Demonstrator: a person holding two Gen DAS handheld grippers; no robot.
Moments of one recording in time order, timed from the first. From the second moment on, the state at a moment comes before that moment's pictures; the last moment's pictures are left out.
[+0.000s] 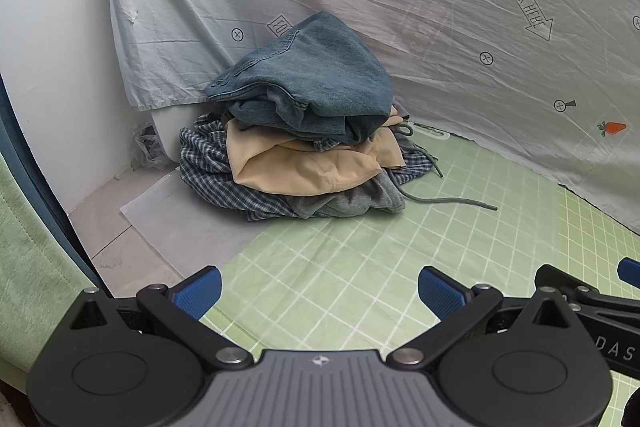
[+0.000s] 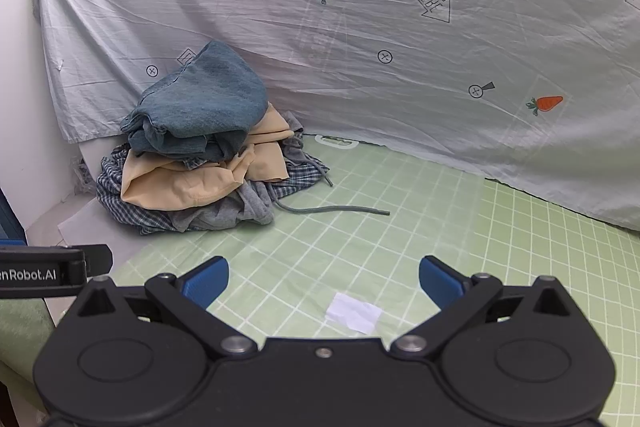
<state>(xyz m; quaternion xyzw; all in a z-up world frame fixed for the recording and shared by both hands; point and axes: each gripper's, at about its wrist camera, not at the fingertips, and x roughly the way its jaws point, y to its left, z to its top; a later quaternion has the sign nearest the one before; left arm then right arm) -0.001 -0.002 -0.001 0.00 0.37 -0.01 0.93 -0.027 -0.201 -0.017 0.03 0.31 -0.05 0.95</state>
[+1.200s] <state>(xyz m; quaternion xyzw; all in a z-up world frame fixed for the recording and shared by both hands) 0.005 -0.006 -0.004 0.01 0.38 -0.01 0.92 -0.026 -0.203 -0.021 0.03 0.31 -0.05 0.95</state>
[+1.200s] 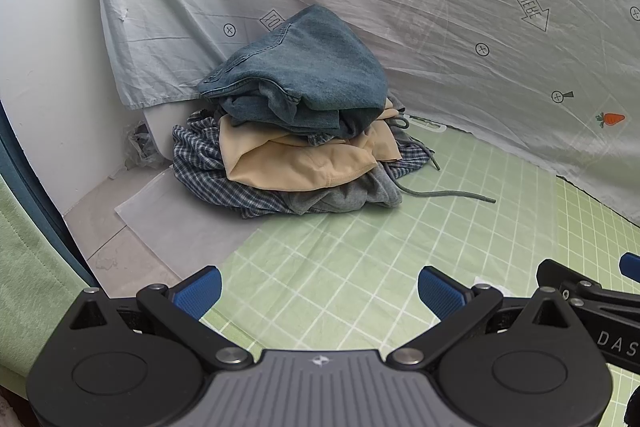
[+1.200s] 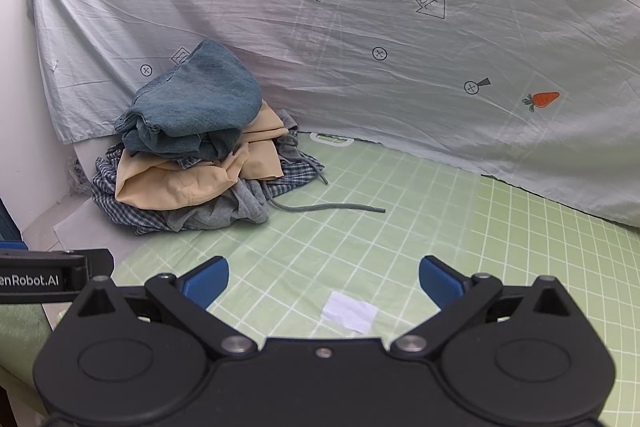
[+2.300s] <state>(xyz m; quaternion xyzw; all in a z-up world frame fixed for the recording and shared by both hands) 0.055 -0.007 -0.019 0.00 0.42 -0.02 0.91 0.011 -0.213 -0.034 0.03 0.34 -0.06 0.94</state>
